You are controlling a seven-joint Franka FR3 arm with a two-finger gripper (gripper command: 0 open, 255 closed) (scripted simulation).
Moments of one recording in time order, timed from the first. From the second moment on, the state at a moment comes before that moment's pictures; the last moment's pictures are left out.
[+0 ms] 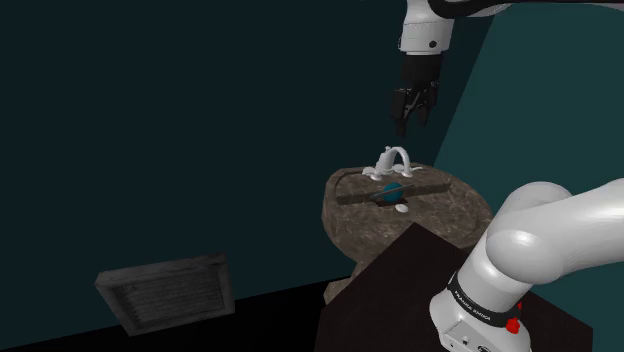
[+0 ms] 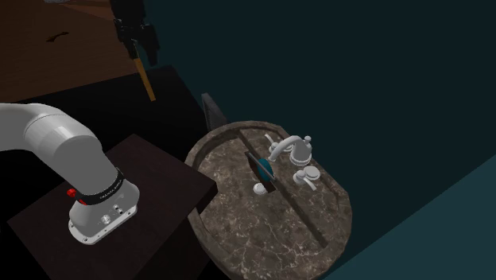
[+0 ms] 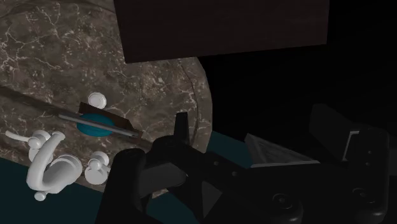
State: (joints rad) arm -0.01 -0.77 -0.01 -2.37 -0.06 1.47 0.03
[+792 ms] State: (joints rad) arm -0.01 -0.74 -0.24 -2.56 -0.25 1.70 -0.36
